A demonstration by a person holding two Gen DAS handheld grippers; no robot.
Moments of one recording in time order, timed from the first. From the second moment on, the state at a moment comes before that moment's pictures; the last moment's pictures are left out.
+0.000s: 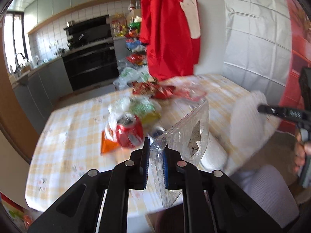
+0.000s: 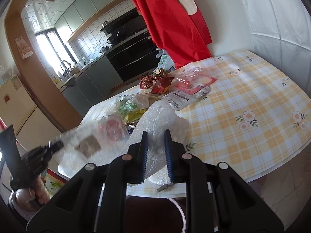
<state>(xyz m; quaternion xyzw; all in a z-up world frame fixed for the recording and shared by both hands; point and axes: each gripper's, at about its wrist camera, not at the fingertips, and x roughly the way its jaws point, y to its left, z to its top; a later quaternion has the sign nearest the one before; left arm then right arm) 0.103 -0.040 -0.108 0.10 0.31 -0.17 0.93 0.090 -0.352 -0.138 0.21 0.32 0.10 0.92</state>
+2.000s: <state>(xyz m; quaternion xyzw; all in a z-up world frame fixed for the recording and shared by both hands) 0.022 0.001 -0.196 -0.02 0.36 -0.03 0.93 0.039 -0.257 -0.222 0.10 0.45 0.13 0.88</state>
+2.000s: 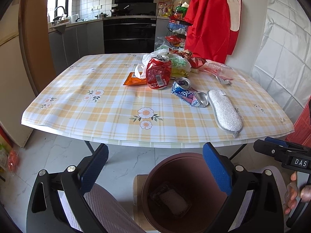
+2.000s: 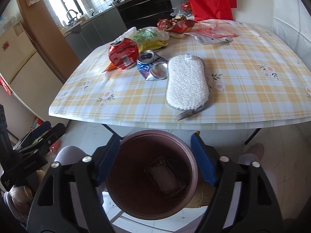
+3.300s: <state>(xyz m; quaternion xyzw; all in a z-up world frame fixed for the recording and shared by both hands) 0.207 -0.064 -0.231 0.01 0.41 -0.10 0.90 0.188 -0.319 -0.270 0.07 0.43 0.07 0.90</state>
